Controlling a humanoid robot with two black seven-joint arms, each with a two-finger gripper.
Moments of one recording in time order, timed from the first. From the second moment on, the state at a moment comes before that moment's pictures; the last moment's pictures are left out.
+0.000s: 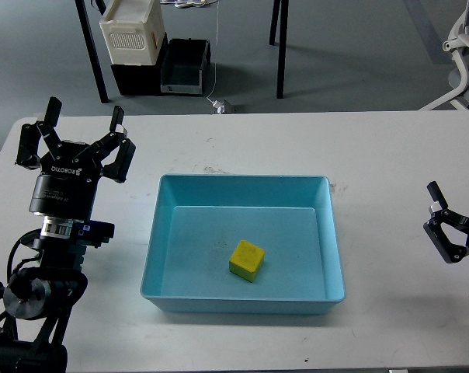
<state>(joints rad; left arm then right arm) 0.01 -0.04 -1.48 -1.54 -0.24 -0.49 0.08 -0.30 0.00 1.75 1.70 0.18 0.49 -0.49</state>
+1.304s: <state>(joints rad) 0.00 -0.04 -1.57 -1.52 -0.26 -0.49 0.07 -0.25 0.00 1.59 1.64 0.18 0.49 -0.49</state>
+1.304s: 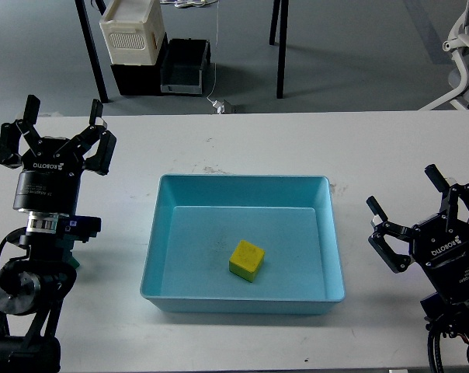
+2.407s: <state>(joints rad) 0.02 0.78 -1.71 -1.73 0.03 -0.49 0.07 -0.25 0.00 1.65 1.58 0.23 0.49 -0.29</state>
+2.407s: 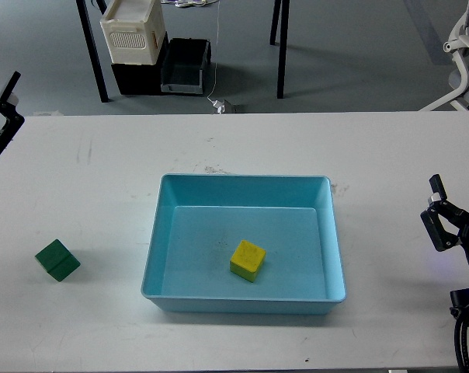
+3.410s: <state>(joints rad) -1.38 0.77 0.00 -1.43 0.51 -0.49 0.07 -0.26 0.00 1.64 1.57 0.23 0.49 -0.29</state>
